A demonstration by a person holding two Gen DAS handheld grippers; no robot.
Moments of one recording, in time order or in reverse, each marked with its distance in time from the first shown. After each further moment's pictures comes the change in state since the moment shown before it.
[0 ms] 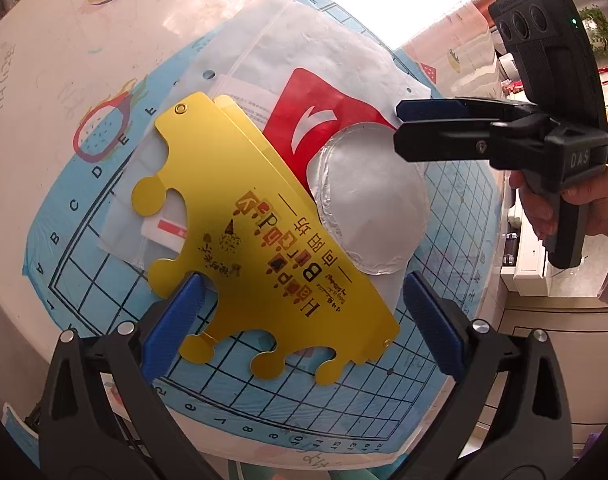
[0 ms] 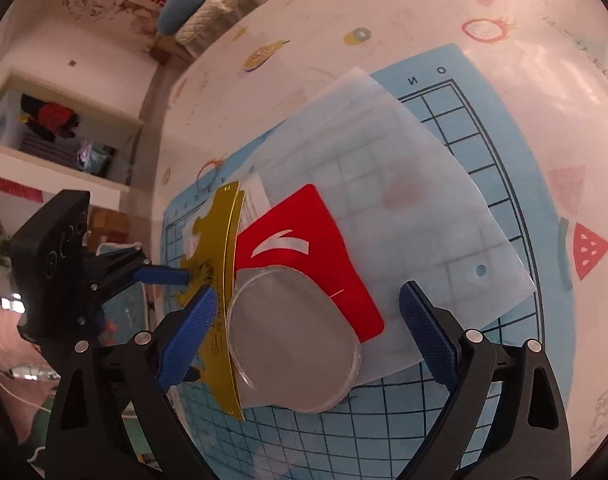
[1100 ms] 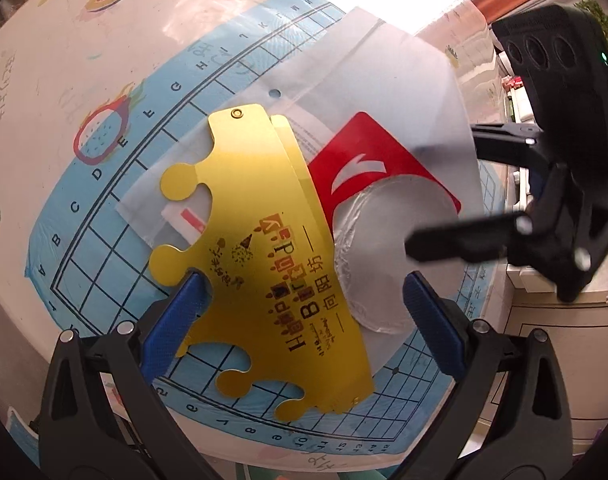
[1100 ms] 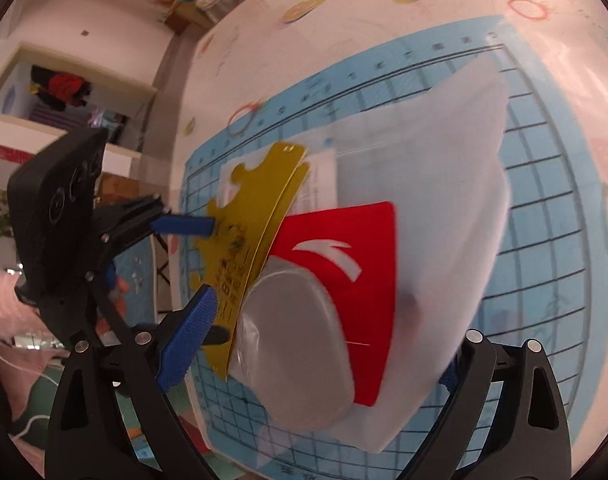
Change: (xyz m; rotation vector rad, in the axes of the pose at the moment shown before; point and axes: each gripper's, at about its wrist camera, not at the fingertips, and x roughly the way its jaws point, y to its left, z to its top) left arm -0.003 -0.002 -0.006 0.015 -0.008 0.012; right arm 0.010 0.032 -0.017 -0.048 0.102 0.075
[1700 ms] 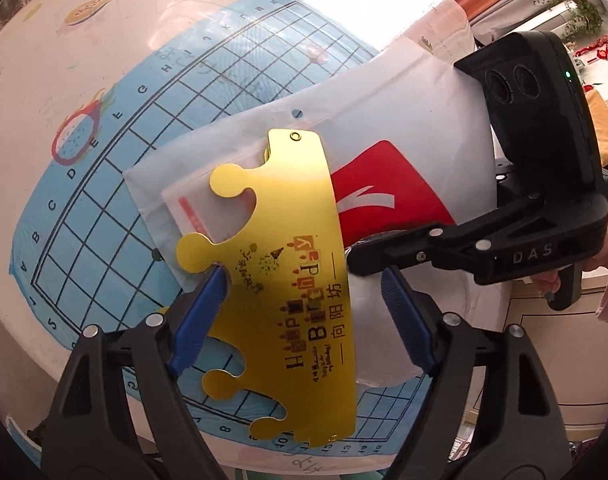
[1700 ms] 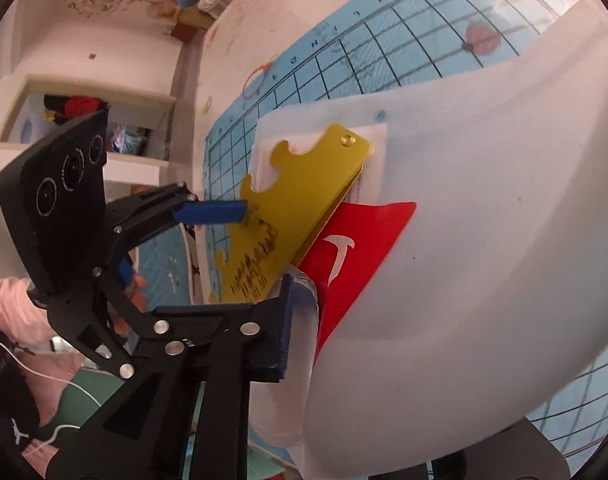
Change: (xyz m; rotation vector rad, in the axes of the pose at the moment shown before) left arm 0.007 -0.027 -0.012 0.059 -0.016 -0.028; right arm 0.011 -0.025 -0.028 0.165 -0.009 0.171
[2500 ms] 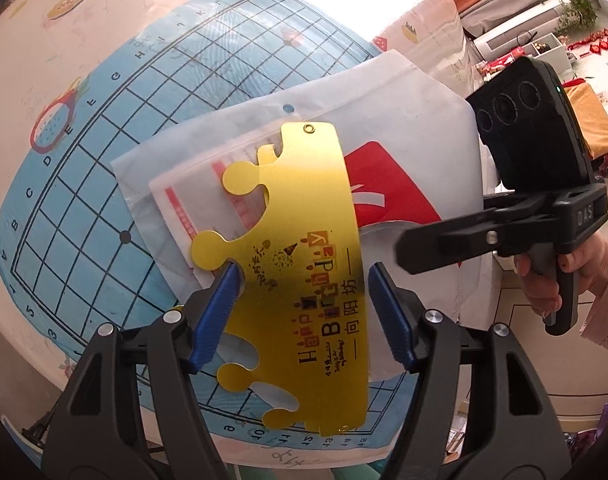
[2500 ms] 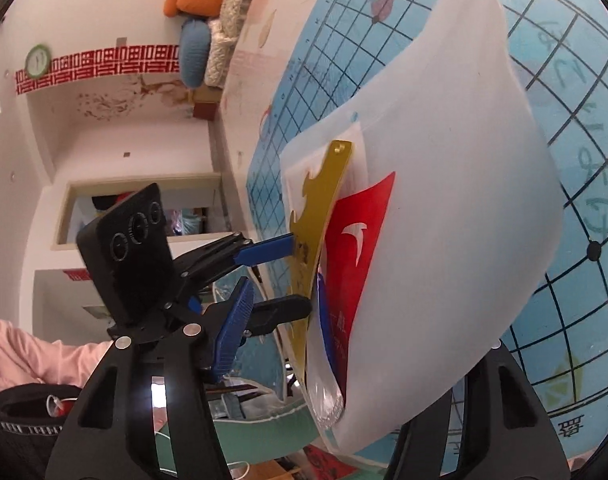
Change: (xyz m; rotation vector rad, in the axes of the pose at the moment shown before) left arm 0.022 -0.020 -0.006 0.016 0.042 -0.046; right arm -0.035 -0.059 -0.032 0.252 -0.140 0.226
